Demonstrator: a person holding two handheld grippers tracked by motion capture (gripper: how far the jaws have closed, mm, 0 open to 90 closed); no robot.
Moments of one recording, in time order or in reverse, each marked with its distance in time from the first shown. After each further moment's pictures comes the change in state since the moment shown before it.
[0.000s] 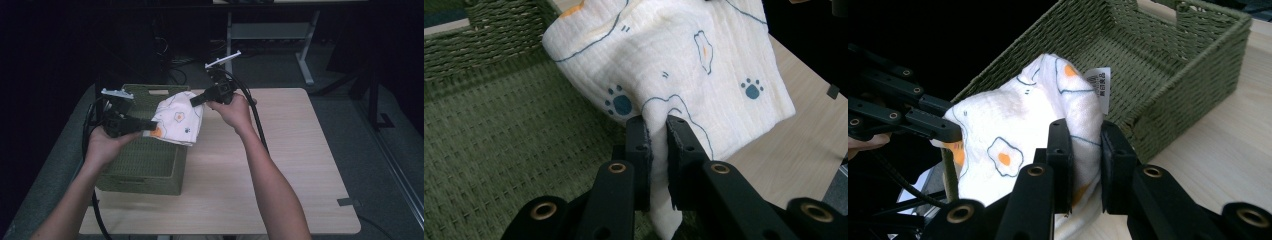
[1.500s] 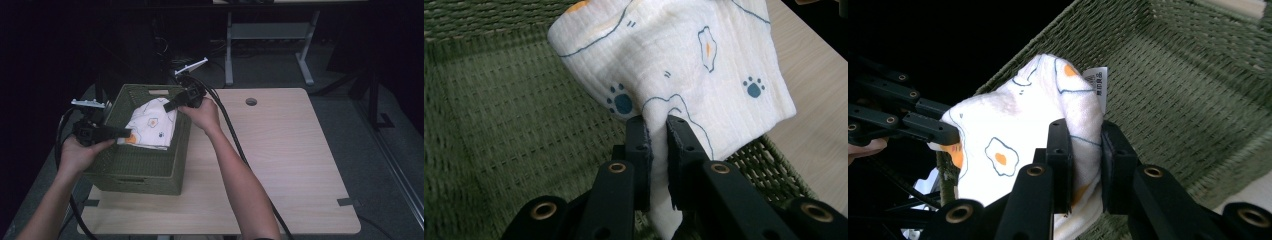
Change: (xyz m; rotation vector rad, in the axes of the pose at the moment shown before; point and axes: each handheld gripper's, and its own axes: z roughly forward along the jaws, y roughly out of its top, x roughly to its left) left arm 0.050 -0.045 -0.030 0.002 0.066 -0.090; right arm 0.018 0.020 0.080 0.051 0.055 0.001
